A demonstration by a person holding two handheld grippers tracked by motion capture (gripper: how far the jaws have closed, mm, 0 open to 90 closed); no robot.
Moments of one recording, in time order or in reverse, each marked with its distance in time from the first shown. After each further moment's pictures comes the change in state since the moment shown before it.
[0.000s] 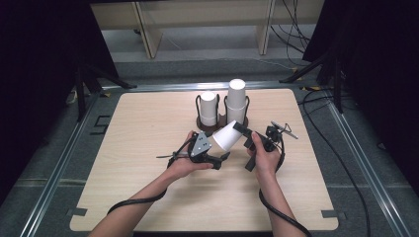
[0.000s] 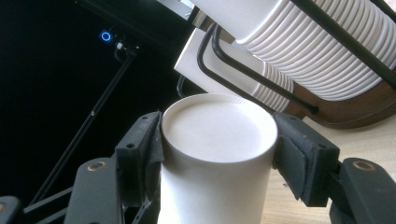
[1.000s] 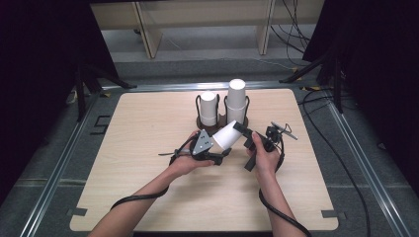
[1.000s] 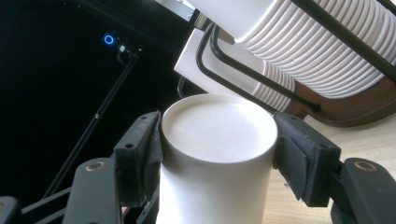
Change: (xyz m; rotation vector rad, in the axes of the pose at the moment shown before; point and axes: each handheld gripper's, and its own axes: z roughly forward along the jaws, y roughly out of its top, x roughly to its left) left arm 0.002 0.002 0.006 -0.013 -0.009 0.031; right arm -0.004 -0.001 0.002 -0.016 0.018 0.018
